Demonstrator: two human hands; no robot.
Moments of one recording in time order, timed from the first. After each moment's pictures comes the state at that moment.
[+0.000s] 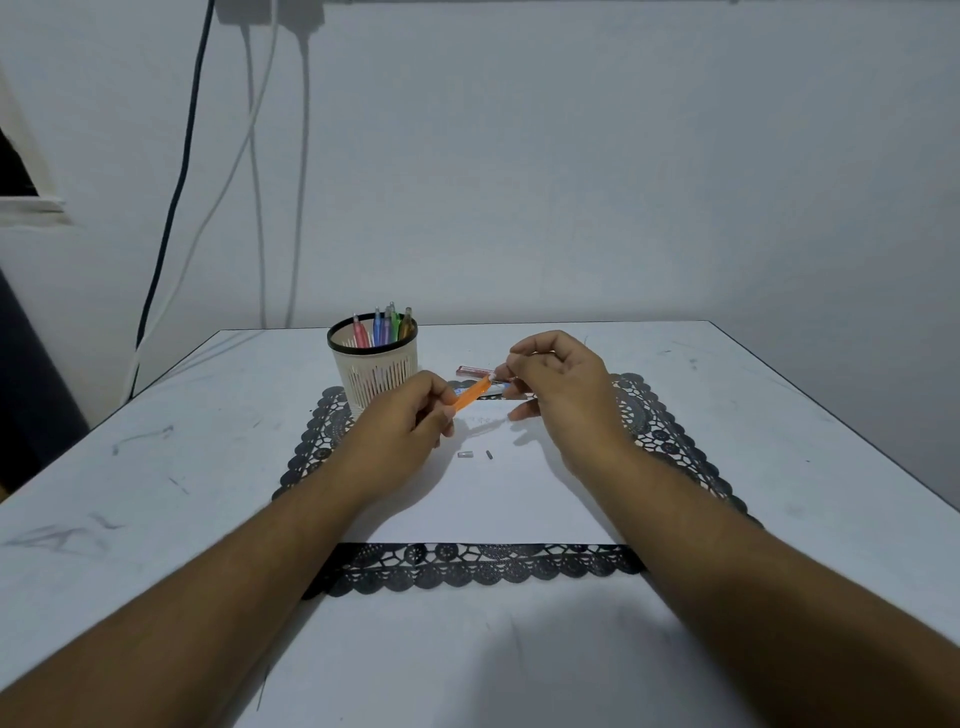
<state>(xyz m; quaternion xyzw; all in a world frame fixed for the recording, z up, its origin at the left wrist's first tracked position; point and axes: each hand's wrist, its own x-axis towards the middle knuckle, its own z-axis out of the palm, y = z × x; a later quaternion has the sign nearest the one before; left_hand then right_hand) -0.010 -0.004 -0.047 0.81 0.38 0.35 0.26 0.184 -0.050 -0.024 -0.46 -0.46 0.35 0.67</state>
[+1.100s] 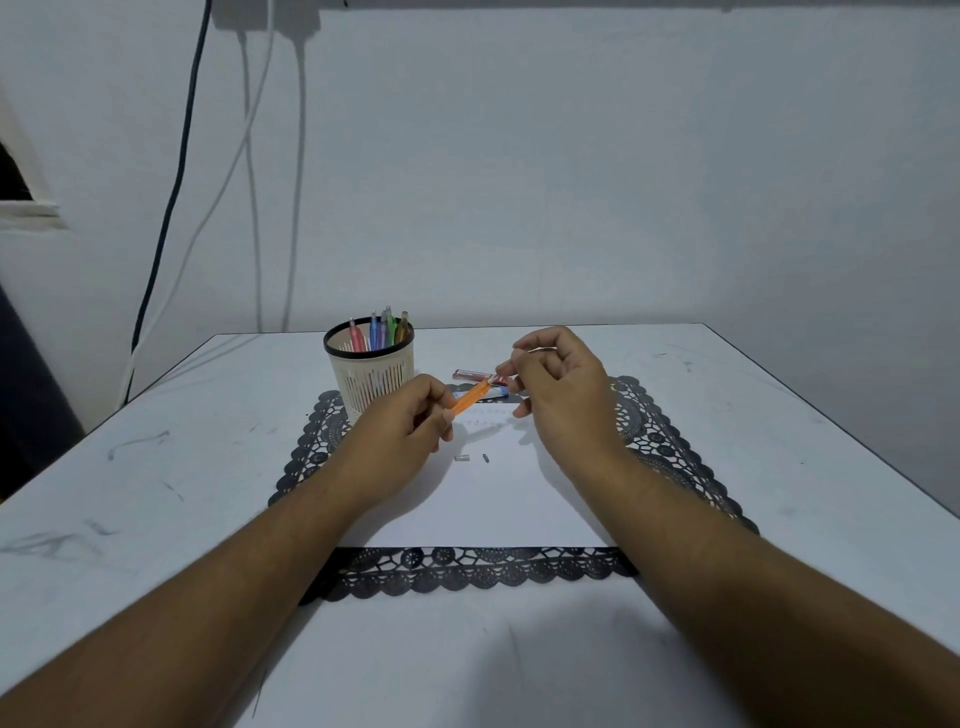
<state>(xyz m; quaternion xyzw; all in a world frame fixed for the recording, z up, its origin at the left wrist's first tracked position) -0.010 -0.007 -0.047 0.81 0.37 0.36 0.28 0.181 -0.054 -0.026 -0.48 -0.49 0.27 0.68</state>
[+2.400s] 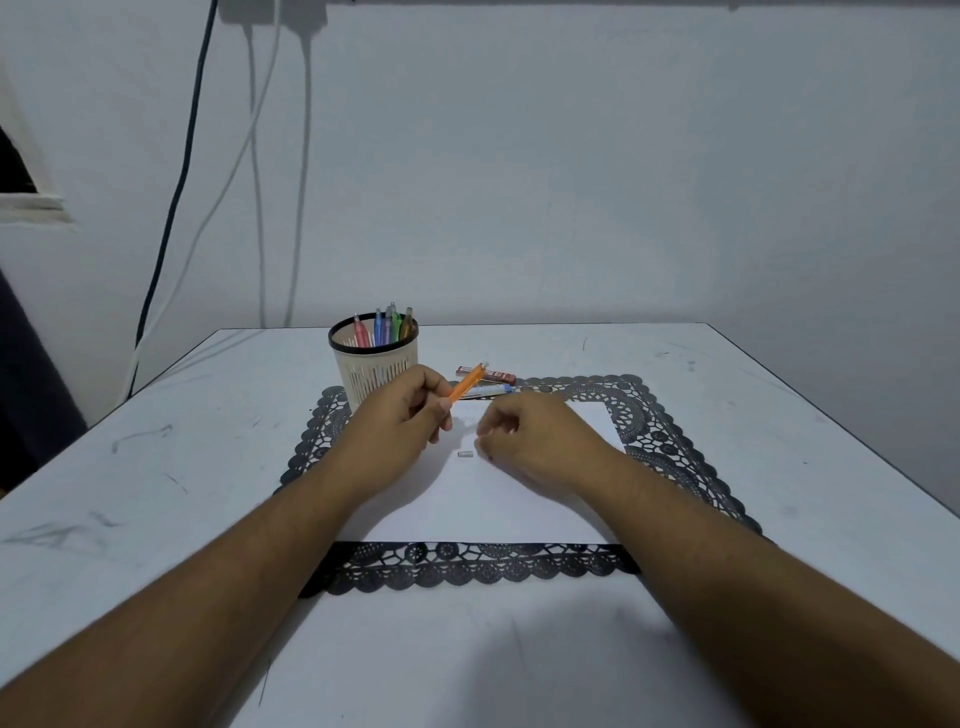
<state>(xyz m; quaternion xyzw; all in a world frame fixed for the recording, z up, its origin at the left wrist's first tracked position) -0.013 -0.003 -0.046 0.78 0.35 0.39 0.33 0.187 -0.047 -0.048 -0.62 -0.68 0.20 0.33</state>
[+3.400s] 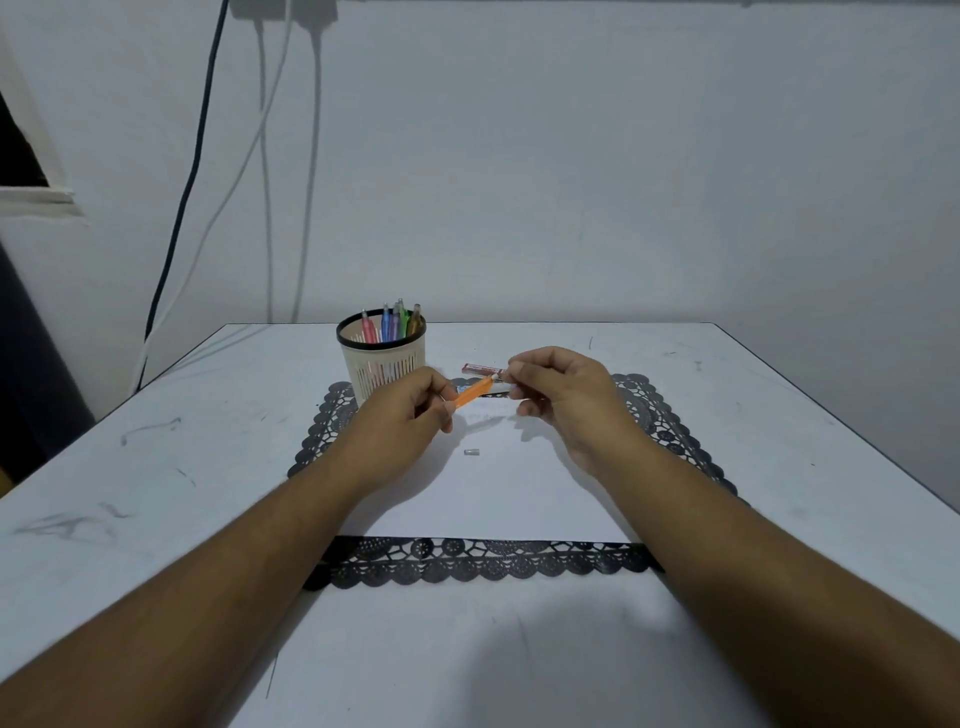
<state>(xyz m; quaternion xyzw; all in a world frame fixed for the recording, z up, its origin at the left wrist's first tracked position) -0.019 -0.002 -0.044 0.79 0.39 0.35 0.30 0.194 -0.040 -0.033 -0.45 -0.45 0.44 0.63</state>
